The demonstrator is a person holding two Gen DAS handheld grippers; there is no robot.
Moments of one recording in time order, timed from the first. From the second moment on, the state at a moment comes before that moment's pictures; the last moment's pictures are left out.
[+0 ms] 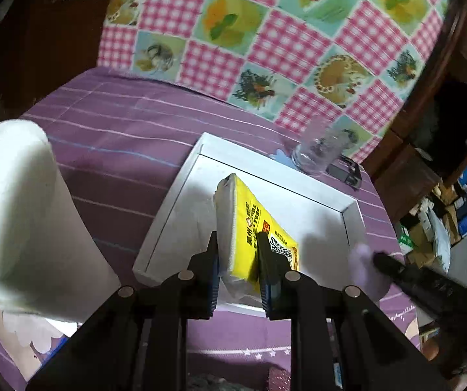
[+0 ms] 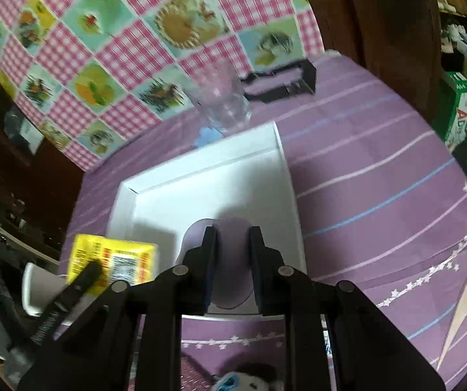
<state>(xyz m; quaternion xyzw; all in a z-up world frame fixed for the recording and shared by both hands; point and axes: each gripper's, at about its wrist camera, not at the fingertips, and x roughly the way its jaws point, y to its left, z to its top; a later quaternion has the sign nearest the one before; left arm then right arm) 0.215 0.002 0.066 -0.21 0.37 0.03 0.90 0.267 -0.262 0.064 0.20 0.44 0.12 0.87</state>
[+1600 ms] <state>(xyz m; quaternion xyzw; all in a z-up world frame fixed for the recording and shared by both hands) 0.229 -0.004 0.041 -0.20 0.48 0.00 0.85 0.269 -0.270 0.054 0.23 0.44 0.15 0.85</state>
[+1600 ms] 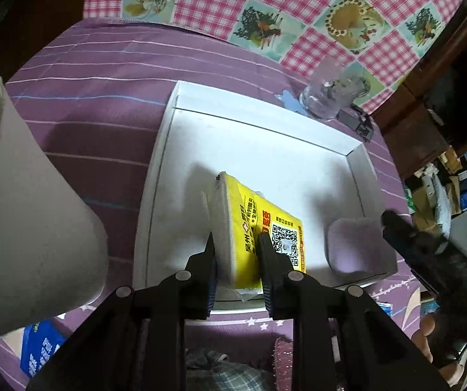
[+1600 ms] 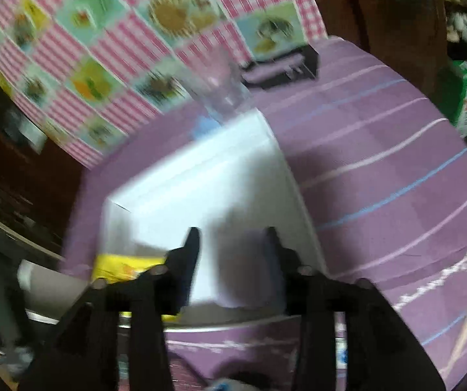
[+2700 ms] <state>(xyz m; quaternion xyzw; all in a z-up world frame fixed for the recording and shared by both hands) 0.231 -0.002 0.041 -0.29 0.44 -0.12 0.84 0.274 -0.242 0.025 0.37 0.47 0.32 0.74</state>
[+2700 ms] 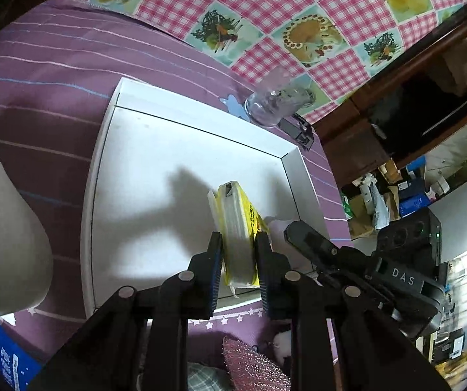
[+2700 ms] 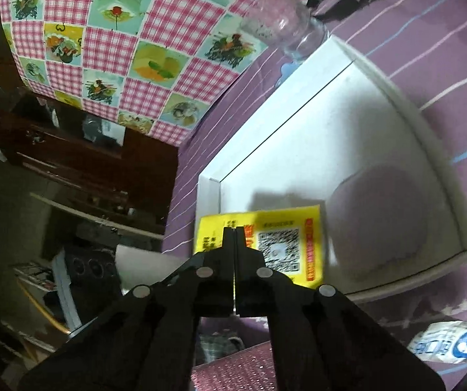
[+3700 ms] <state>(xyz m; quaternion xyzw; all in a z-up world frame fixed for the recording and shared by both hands) 0.230 -0.019 0.042 -0.26 0.48 -0.13 0.83 0.272 -0.238 0.033 0.27 0.50 0.24 0.78</state>
